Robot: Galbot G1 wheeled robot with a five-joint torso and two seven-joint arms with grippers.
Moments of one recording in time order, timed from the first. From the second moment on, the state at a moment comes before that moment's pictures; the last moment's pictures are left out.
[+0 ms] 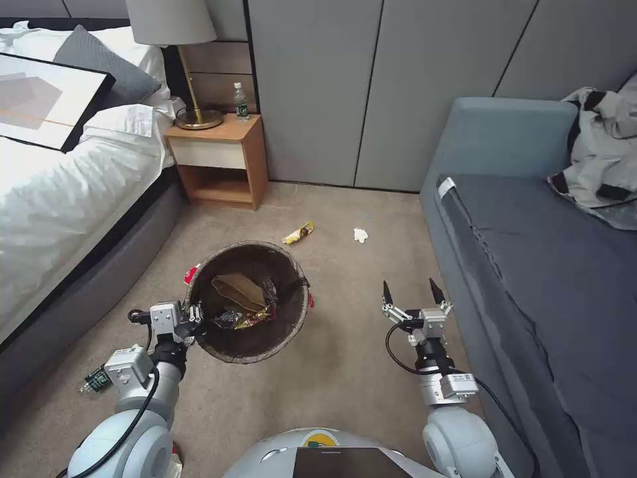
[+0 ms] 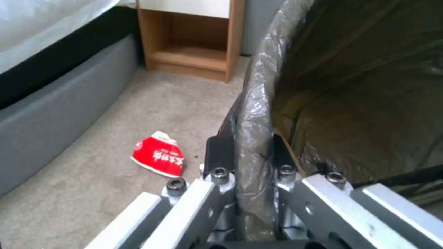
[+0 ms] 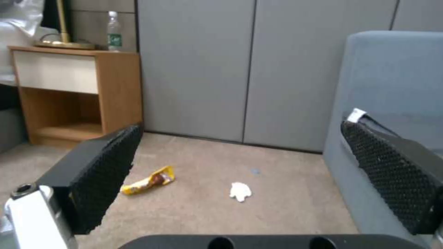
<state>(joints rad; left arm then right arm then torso) 1.81 -1.40 -0.66 -2.49 -0.36 0.41 -0.19 -1.70 1.32 0.44 2.12 0.05 0.25 0.19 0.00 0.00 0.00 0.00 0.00</state>
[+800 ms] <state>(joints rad) 1.81 -1.40 -0.66 -2.48 -0.36 0.41 -0.19 -1.69 1.31 0.44 2.14 0.07 0.19 0.21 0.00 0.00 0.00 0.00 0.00</state>
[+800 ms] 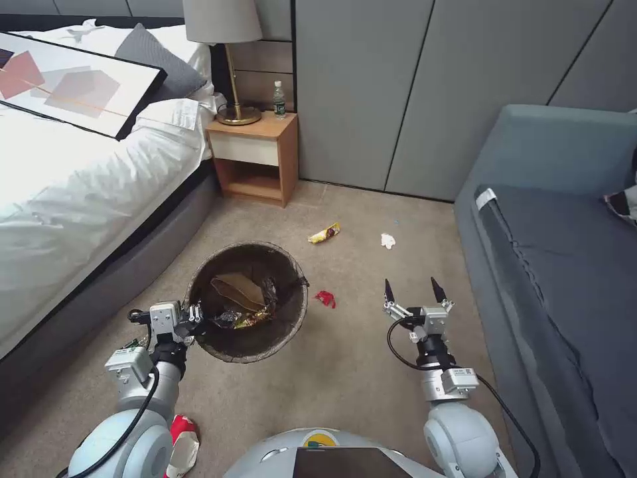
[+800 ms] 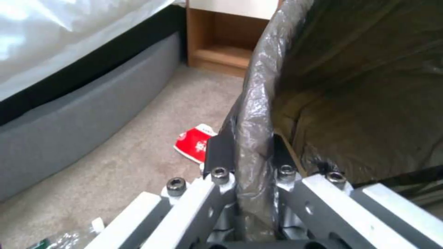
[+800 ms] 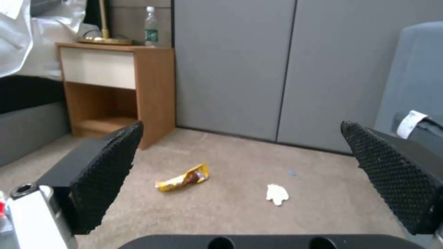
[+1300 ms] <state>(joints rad) 1.80 -1.39 -0.66 -2.47 -0.35 0.38 -0.19 -1.68 1.31 0.44 2.13 0.06 0.17 0.25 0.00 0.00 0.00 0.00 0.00</state>
